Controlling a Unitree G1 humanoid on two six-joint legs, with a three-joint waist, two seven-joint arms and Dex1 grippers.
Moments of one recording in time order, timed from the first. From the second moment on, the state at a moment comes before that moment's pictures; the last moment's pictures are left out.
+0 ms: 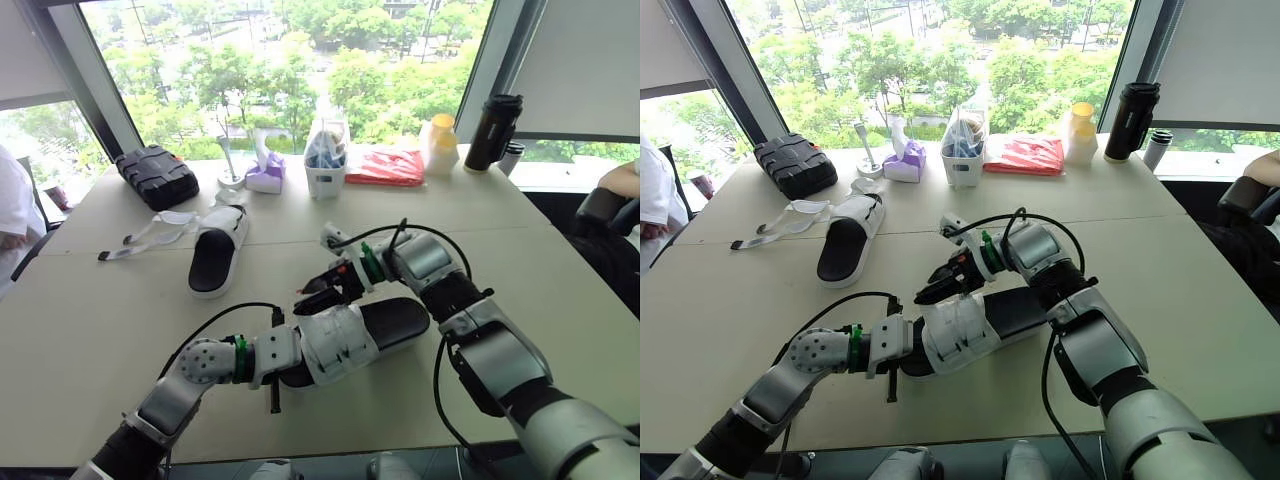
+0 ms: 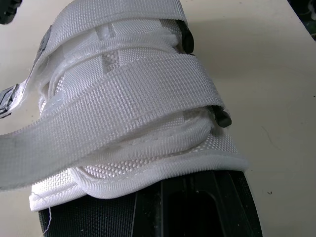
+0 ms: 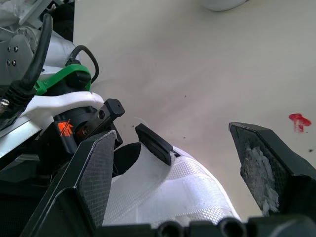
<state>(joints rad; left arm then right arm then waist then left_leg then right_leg) -0.17 0.57 -0.40 -0.10 -0.14 0.02 -0.94 -1.02 -0.27 0.40 0.58 0.19 0.87 1.35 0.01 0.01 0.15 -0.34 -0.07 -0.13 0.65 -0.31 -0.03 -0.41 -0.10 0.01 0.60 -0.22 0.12</state>
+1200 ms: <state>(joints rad) -0.17 0.58 -0.40 -0.11 -0.10 -0.02 -0.96 -1.00 -0.45 0.37 0.11 0.45 1.12 1.38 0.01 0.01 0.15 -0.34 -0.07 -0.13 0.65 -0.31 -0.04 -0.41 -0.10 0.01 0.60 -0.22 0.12</state>
